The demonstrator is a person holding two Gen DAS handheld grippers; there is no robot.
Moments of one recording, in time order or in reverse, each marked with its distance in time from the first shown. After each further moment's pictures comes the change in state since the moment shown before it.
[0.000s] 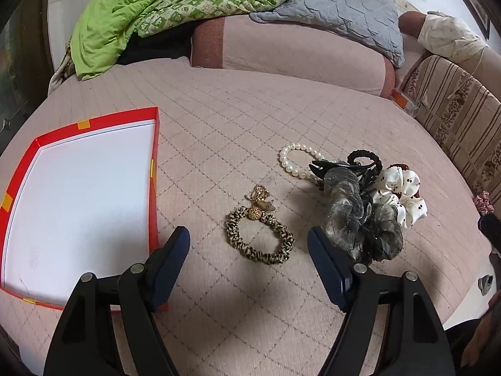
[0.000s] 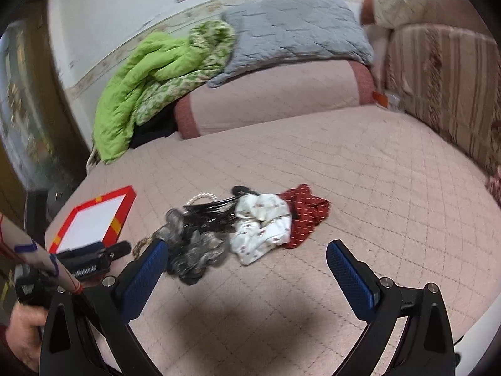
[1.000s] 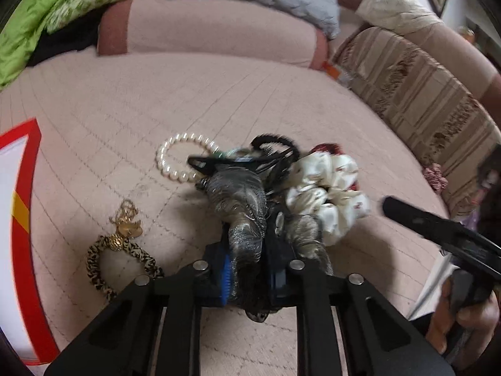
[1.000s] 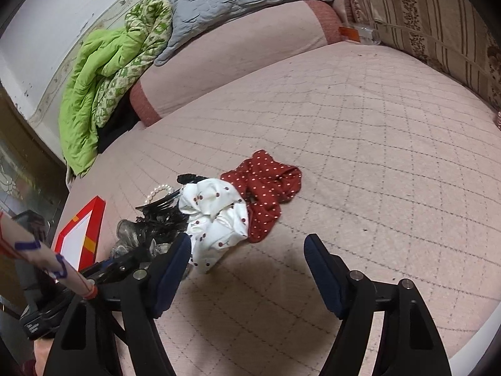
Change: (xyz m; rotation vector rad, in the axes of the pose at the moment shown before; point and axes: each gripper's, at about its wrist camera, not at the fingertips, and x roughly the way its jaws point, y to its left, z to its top) left arm 0.048 -0.070 0.020 0.141 0.063 -0.320; right arm 0.064 -0.049 0.010 0.194 0.184 -0.013
